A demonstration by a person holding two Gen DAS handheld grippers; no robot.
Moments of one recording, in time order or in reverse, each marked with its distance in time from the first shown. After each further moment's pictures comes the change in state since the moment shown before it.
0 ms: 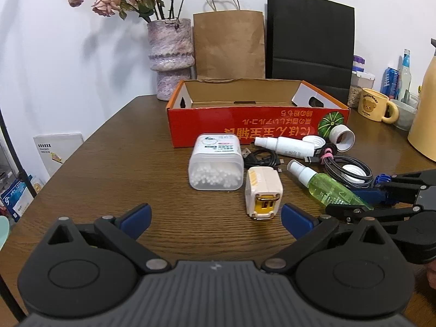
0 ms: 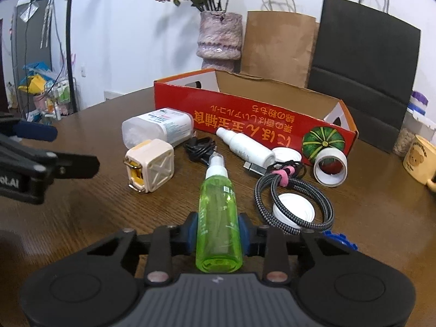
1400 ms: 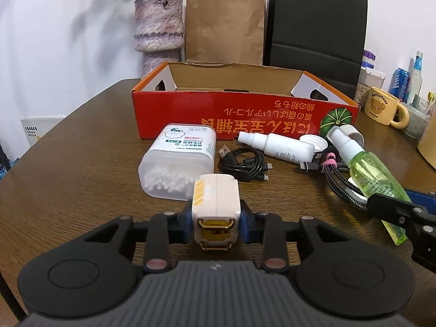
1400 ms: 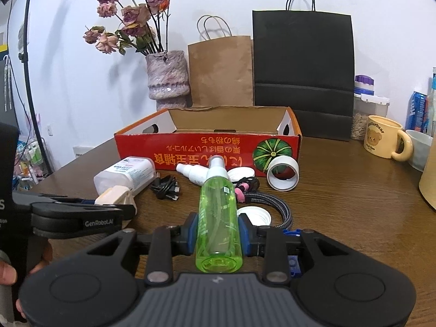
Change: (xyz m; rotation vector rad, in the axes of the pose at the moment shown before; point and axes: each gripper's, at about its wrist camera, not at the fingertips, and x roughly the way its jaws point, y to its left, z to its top) left arm 0.064 -0.028 0.007 -0.067 0.046 -0.014; right arm -0.032 -0.021 -0.004 0.218 -0.148 -0.112
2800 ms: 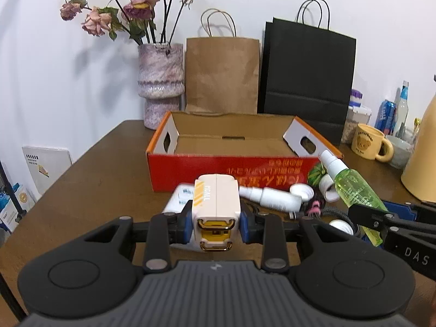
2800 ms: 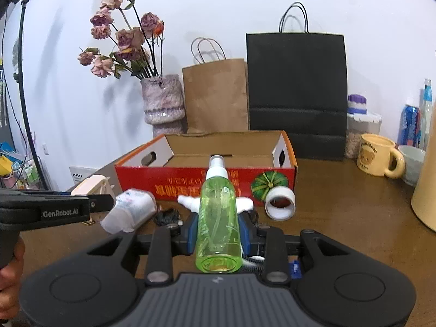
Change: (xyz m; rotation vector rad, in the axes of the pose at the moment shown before) left arm -0.050 0.014 0.045 0.012 -0.132 -0.030; right arm -0.010 0.008 0.035 0.023 -0.072 -0.014
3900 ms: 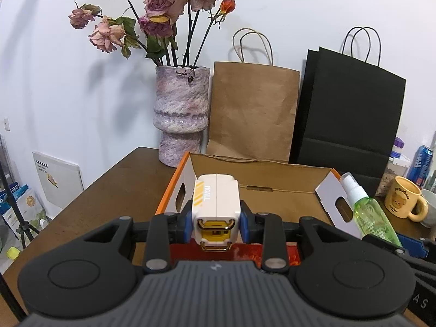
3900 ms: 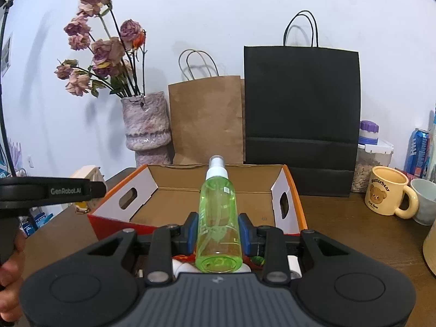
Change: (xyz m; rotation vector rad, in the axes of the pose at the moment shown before) left arm 0.073 0.014 0.078 -0.103 -0.061 0.094; right arm 0.081 -0.006 0.066 0.001 -0.026 -0.047
